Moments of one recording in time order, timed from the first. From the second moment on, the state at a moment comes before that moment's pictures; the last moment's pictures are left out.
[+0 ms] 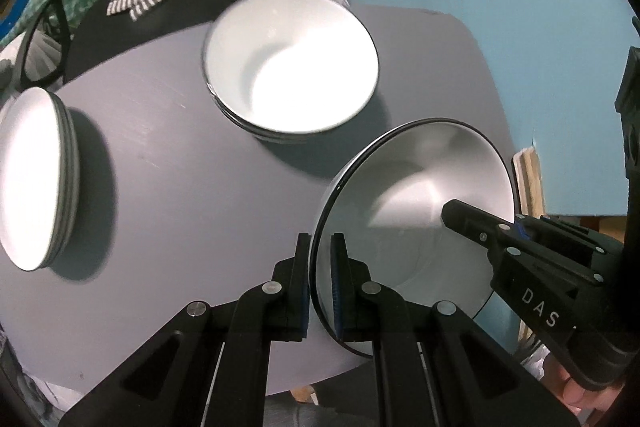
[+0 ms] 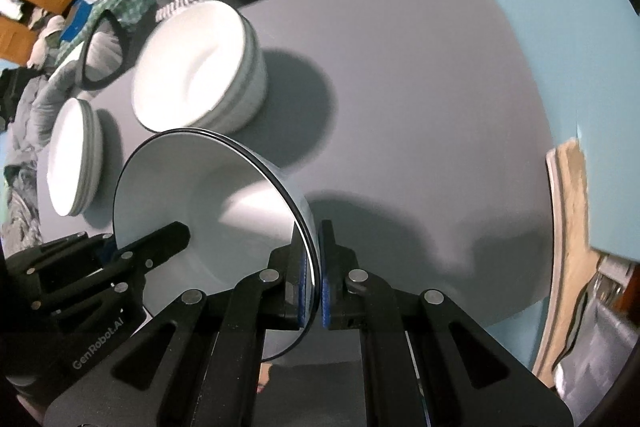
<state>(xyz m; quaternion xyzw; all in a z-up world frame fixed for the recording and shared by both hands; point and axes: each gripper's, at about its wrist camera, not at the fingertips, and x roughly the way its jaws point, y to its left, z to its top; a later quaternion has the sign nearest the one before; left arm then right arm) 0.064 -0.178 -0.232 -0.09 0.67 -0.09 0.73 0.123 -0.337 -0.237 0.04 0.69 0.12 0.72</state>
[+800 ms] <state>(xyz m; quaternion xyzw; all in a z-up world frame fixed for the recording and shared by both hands) 0.133 -0.134 -0.206 -0.09 0.63 -0.03 0.77 0.175 -0.269 -0.212 0.00 0.64 0.16 0.75</state>
